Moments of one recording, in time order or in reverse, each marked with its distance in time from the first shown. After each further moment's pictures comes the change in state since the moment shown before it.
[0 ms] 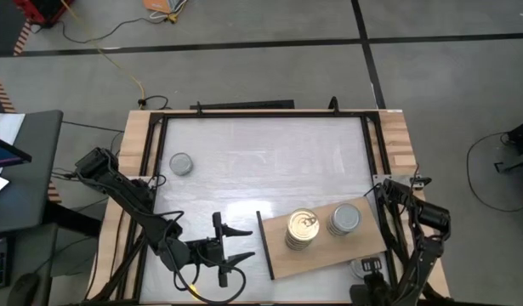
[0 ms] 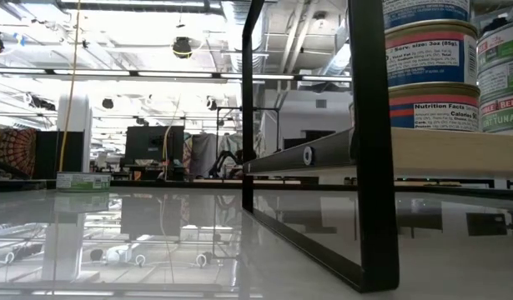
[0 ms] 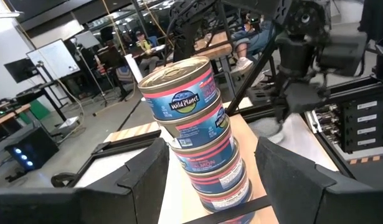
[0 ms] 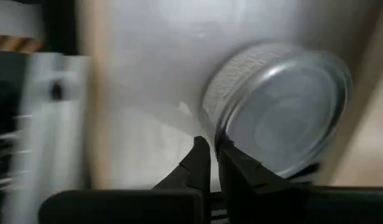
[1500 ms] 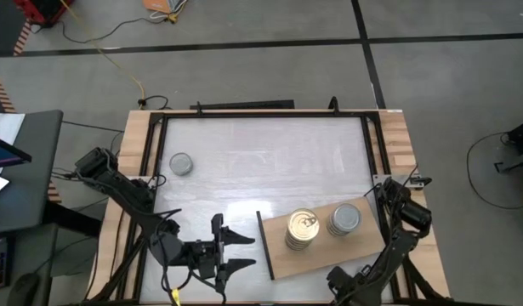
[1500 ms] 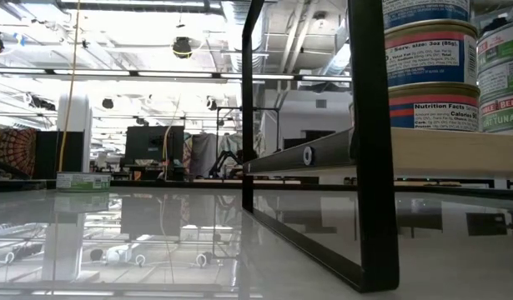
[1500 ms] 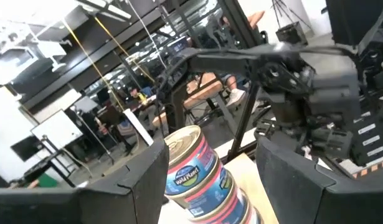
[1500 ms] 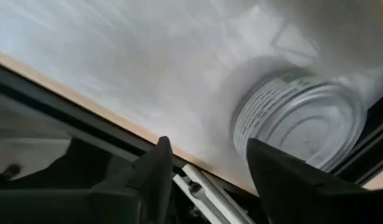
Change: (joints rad) left arm 0.004 -0.003 0.053 0.142 0.134 0.368; right arm -0.230 0.054 0.146 0.005 -0.196 0.770
